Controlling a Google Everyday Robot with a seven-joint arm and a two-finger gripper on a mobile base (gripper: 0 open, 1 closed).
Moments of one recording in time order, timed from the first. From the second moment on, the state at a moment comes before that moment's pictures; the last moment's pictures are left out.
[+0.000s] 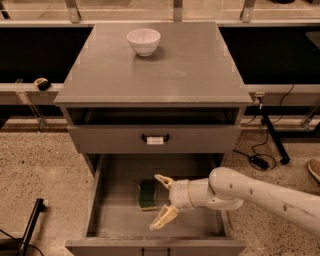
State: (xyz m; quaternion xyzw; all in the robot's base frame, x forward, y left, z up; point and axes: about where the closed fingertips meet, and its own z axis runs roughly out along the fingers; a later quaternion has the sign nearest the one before) arm 0.482 0.019 0.522 -0.59 0.62 0.33 0.39
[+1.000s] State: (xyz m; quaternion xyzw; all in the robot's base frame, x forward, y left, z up) arm 0.522 0.009 0.449 -0.55 0.67 0.26 0.43
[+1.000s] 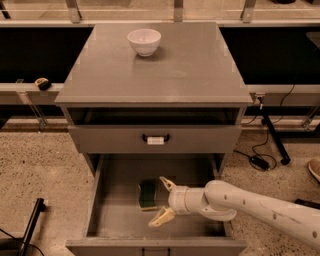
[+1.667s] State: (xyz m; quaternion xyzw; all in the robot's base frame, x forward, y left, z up) arm 0.566 0.029 0.405 -0.52 0.69 0.26 0.43
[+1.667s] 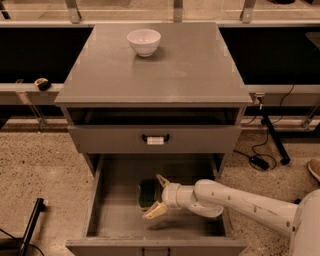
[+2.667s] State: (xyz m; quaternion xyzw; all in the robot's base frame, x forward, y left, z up) arm 0.585 0.029 0.370 -0.47 0.73 0.26 0.43
